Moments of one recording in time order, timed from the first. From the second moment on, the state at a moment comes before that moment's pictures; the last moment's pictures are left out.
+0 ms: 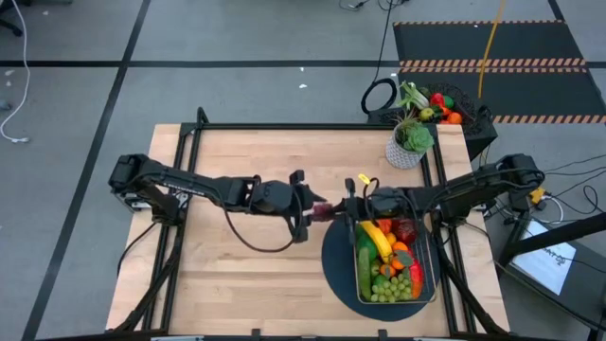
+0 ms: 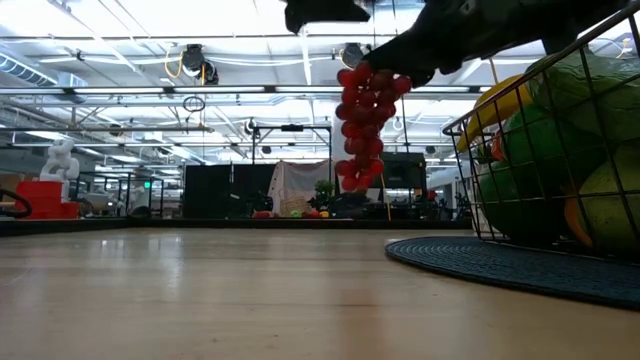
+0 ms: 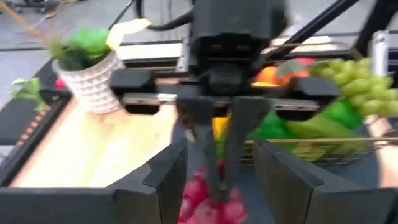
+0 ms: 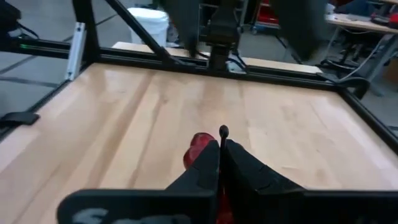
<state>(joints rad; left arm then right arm) -0.15 1.61 1.30 -0.12 -0.20 -0.01 0.15 1.32 0.61 0.45 0.13 -0.07</state>
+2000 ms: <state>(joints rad) -0.35 1.60 1.30 -0.09 -0.46 -0.17 0.57 1.00 0.61 0.21 0.45 -0.52</state>
